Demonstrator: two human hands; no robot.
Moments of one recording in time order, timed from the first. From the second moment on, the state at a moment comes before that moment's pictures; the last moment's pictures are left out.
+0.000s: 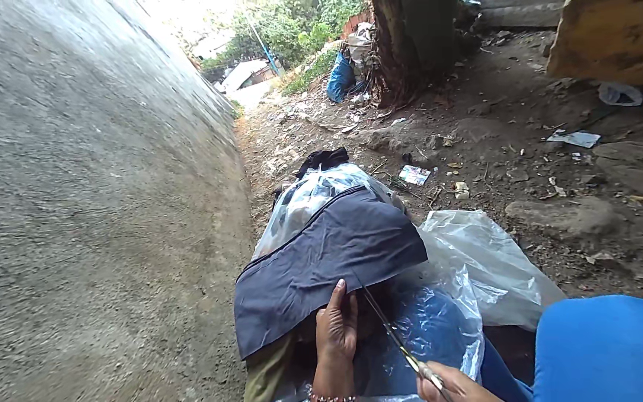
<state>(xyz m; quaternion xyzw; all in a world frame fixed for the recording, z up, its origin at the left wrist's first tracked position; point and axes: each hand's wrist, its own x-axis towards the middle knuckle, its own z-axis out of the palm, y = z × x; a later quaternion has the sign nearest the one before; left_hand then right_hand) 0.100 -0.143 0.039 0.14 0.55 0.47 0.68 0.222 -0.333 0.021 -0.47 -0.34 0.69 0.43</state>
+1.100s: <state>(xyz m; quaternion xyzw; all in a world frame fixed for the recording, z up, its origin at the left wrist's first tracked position) 0.099 -0.143 0.016 0.19 0.51 0.45 0.71 0.195 -0.276 0.020 -0.52 -0.29 0.68 0.42</state>
